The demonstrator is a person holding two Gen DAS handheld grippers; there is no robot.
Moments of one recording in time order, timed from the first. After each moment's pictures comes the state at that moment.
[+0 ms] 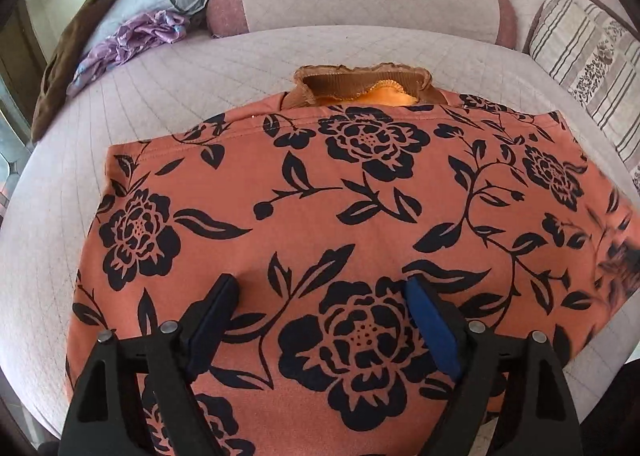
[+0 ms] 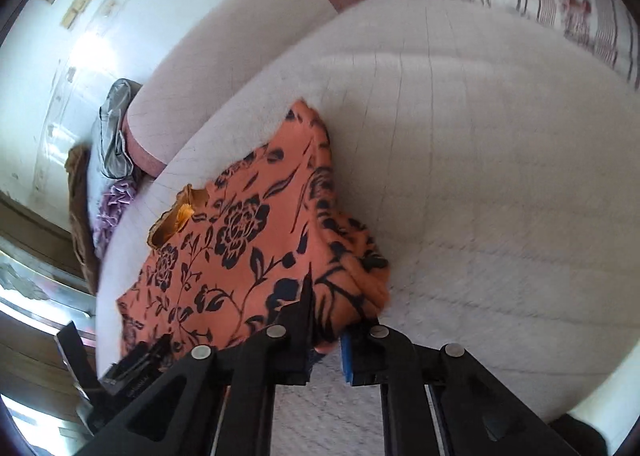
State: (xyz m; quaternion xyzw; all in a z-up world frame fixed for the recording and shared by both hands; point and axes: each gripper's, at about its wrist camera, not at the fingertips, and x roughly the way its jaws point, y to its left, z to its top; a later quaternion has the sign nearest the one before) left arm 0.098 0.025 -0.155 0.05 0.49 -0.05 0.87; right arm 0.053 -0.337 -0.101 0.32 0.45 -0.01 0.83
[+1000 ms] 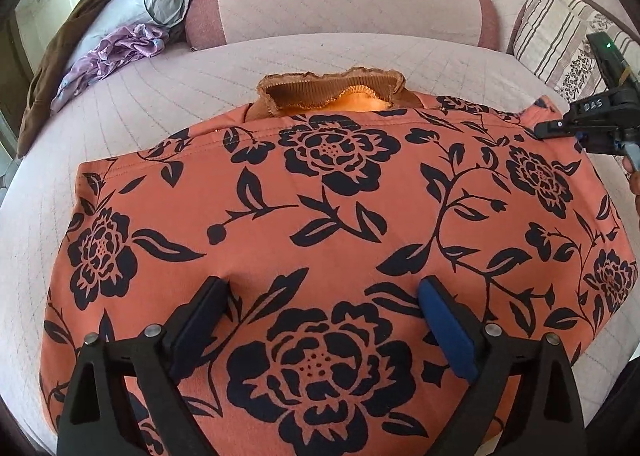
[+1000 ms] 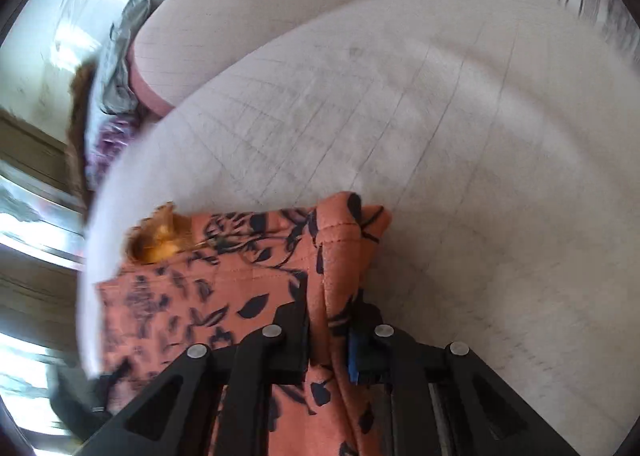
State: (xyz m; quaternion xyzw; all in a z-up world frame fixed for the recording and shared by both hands) left arm 0.105 0.007 -0.164 0.05 0.47 -0.08 0.88; right arm 0.246 -0.338 -0.111 0.19 0.53 0.11 0.82
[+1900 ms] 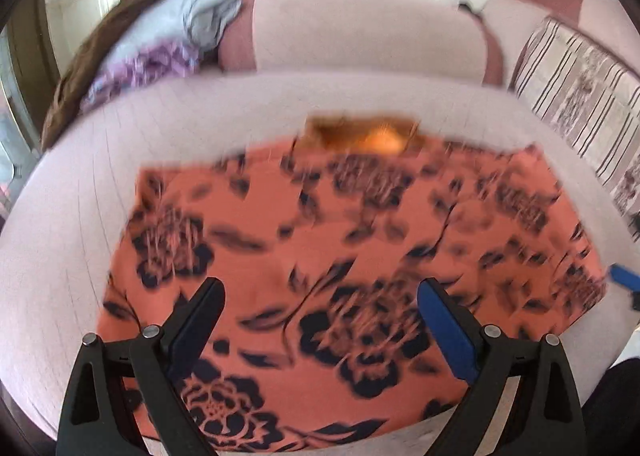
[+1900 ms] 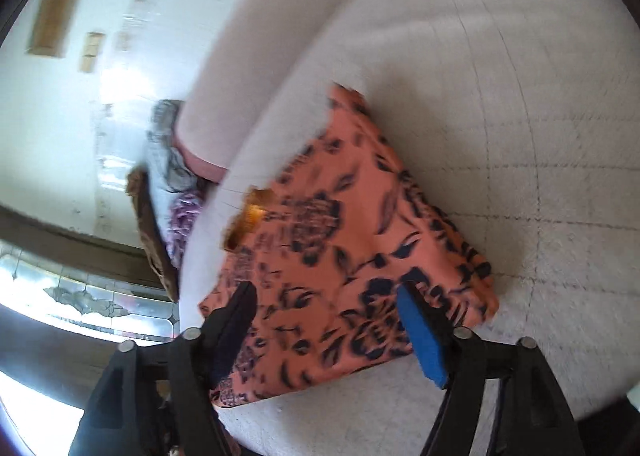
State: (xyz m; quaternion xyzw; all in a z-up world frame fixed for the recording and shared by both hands) left arm 0.072 0.044 -0.140 0.03 0.45 -0.06 0.89; right arm 0.047 -0.347 -0.088 0.45 0.42 0.10 0.78
